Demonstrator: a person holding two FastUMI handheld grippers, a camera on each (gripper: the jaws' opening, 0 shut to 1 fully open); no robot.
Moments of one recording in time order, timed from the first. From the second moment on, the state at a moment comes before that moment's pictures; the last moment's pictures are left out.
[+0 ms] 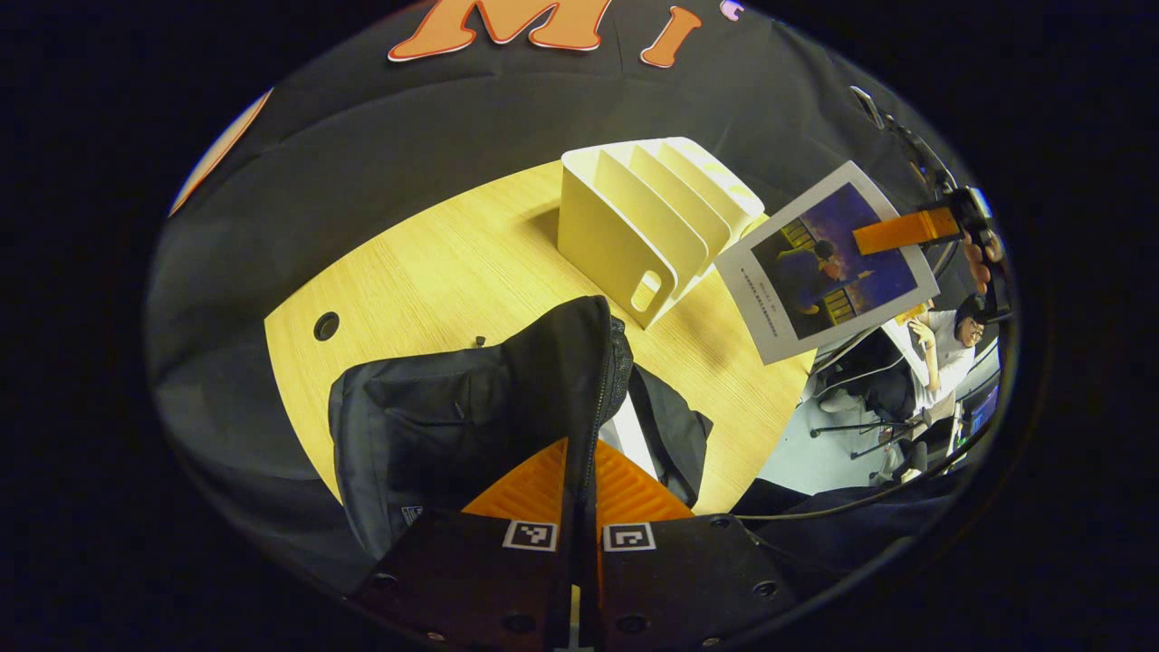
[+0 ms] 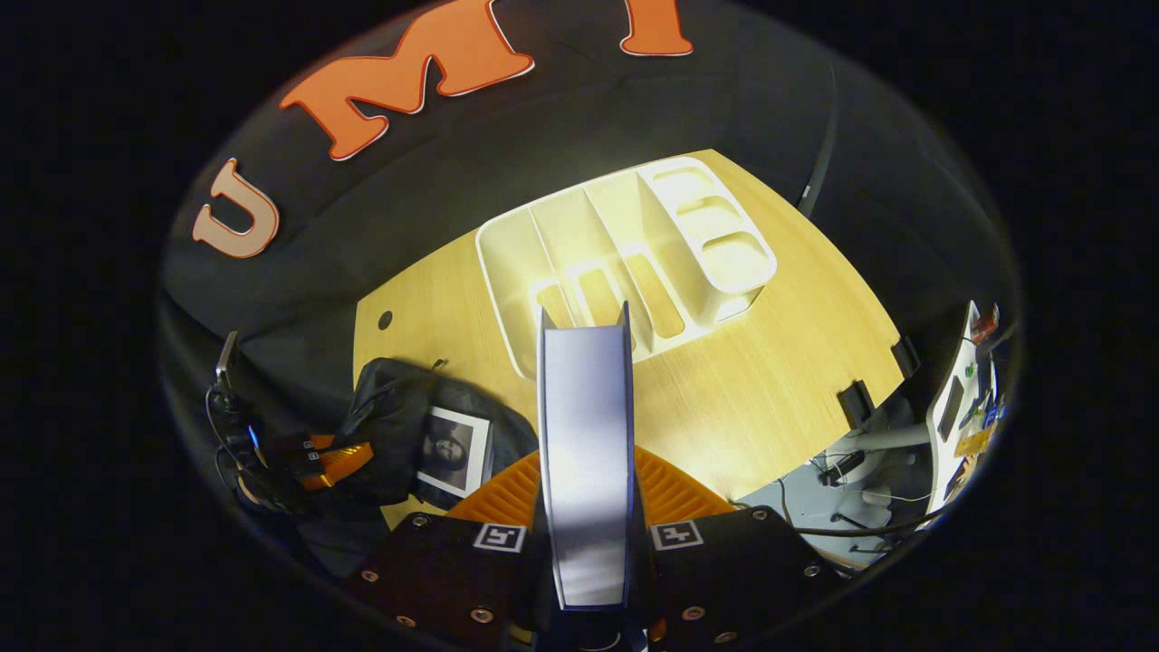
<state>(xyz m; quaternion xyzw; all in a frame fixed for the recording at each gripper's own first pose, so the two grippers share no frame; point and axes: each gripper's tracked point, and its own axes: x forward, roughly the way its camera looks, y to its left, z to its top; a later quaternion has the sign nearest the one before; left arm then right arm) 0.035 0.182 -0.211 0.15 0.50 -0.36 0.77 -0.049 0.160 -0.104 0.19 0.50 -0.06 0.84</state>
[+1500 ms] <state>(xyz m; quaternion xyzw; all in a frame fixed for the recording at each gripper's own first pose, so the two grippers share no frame) 0.037 0.170 -0.182 0.14 0.46 -0.35 0.80 -0.018 0.361 -0.205 0.42 0.42 0.15 0.79</state>
